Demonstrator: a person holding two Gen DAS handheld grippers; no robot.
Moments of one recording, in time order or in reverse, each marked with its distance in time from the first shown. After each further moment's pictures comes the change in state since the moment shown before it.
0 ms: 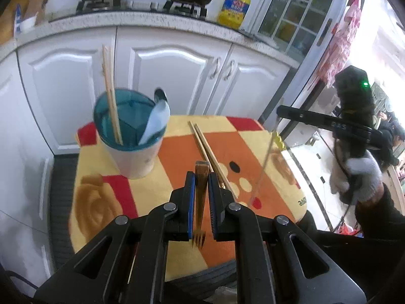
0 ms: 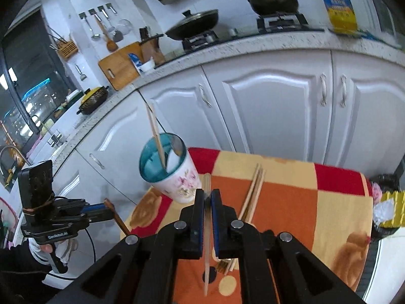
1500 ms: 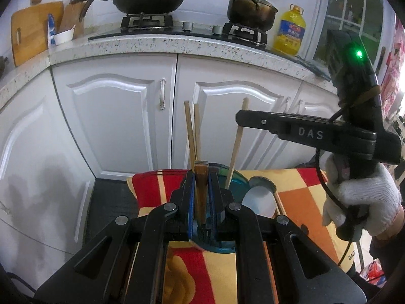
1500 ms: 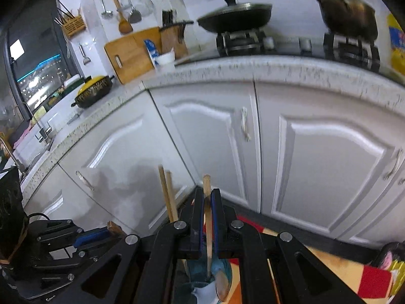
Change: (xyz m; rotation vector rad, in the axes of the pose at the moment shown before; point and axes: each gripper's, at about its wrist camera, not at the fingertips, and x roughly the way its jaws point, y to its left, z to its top) left arm 0.043 0.103 0.091 -0.067 -0.107 0.273; right arm 0.197 0.084 0.151 -0.145 0.039 0.021
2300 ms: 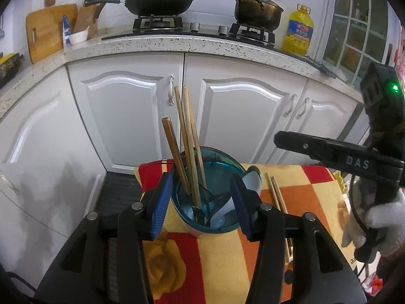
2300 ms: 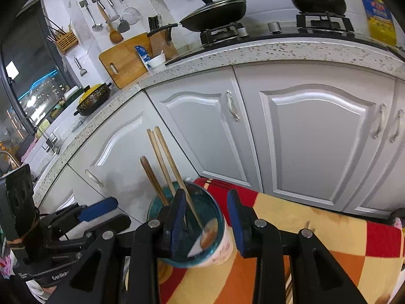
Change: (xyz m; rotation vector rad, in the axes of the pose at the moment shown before) left arm -0.020 -0.033 -0.025 -0.016 -0.017 0.099; right arm -0.058 -0.019 -0.062 0.110 -0.012 0.014
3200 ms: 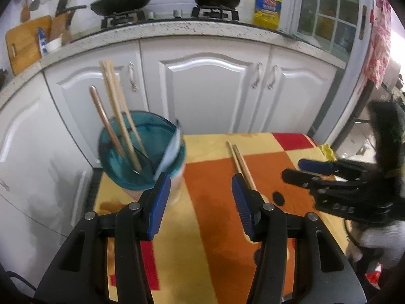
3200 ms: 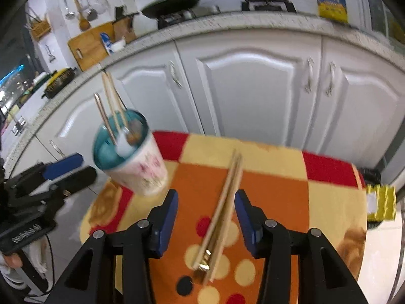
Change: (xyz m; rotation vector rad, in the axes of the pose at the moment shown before) left arm 0.003 -0.092 -0.057 0.105 0.053 -0.056; right arm -0.067 -0.062 -0.122 0.046 0.072 -0.242
